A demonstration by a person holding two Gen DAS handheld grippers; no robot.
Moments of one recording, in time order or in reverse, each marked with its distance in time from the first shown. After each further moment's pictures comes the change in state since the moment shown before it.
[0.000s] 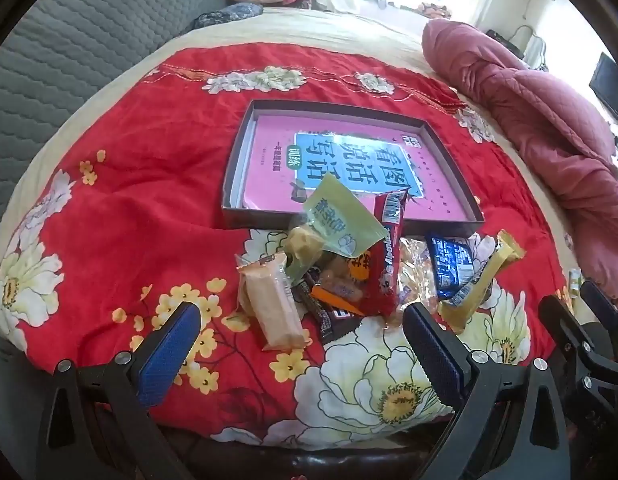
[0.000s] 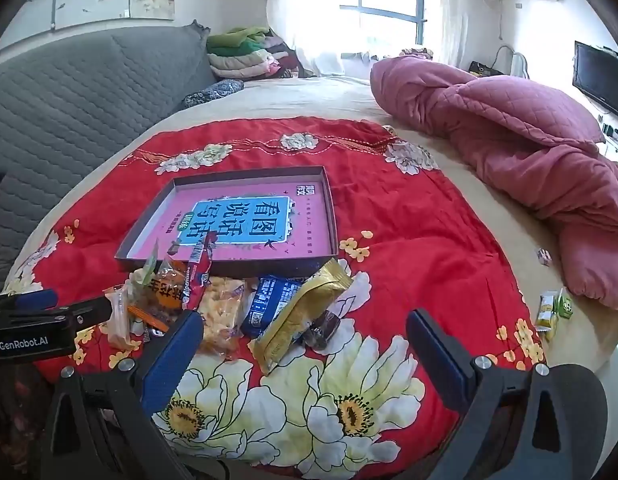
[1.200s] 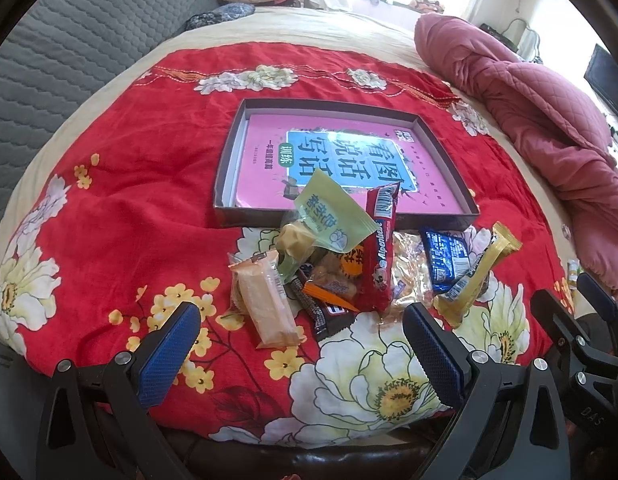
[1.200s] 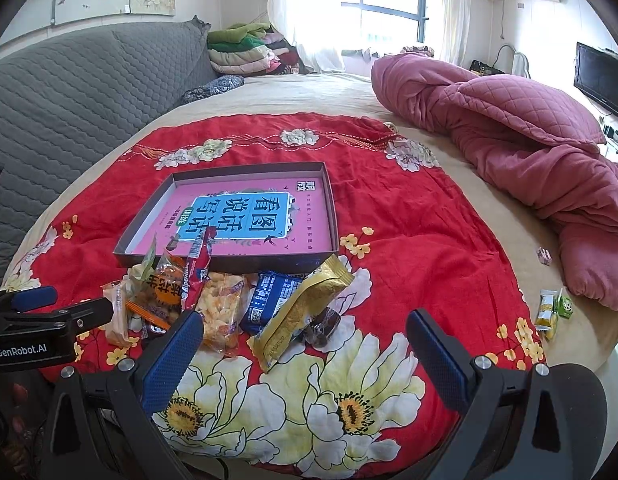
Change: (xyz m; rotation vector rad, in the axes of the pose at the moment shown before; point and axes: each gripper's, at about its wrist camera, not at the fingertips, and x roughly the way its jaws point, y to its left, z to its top) left arm 0.000 -0.005 -0.003 0.023 0.001 -0.007; right arm 0.002 0.000 -0.003 -0.008 0.003 0.002
